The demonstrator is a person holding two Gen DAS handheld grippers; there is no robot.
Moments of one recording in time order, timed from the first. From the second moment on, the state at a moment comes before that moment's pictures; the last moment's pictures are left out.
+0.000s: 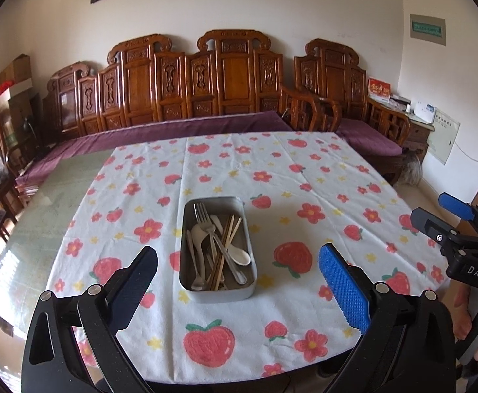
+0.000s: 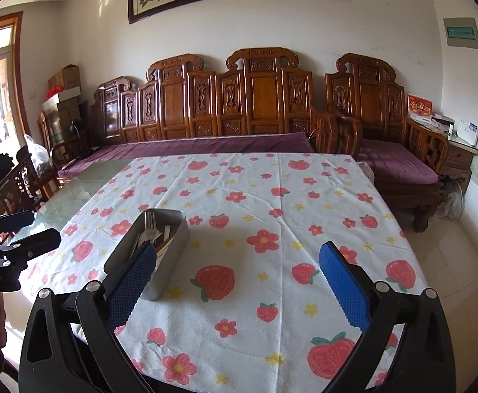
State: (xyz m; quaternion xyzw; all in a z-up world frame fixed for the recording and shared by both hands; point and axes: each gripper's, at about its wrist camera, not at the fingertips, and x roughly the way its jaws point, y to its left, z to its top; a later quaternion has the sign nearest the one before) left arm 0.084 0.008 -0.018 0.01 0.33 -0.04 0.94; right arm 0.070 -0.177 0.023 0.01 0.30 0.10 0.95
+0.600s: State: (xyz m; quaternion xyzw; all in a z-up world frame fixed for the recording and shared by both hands) left arm 0.053 0.002 0.049 0.00 0.26 -0.04 0.96; right arm 0.034 -0.181 0.094 0.01 0.22 0.11 0.97
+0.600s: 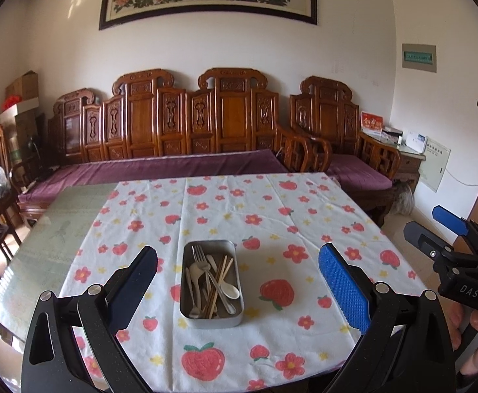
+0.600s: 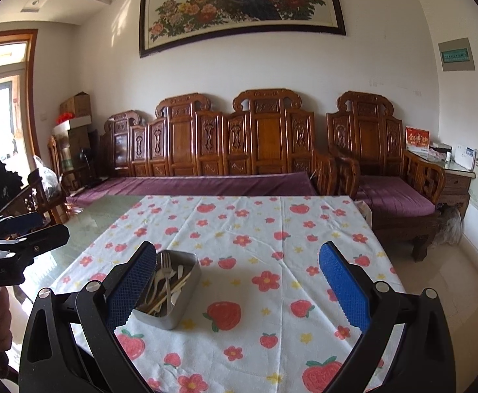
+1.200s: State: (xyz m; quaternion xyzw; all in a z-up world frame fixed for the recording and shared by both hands) left arm 0.027 0.000 0.073 0.00 0.20 -0.02 0.98; right arm 0.006 -0.183 0.124 0.01 0.17 0.11 0.98
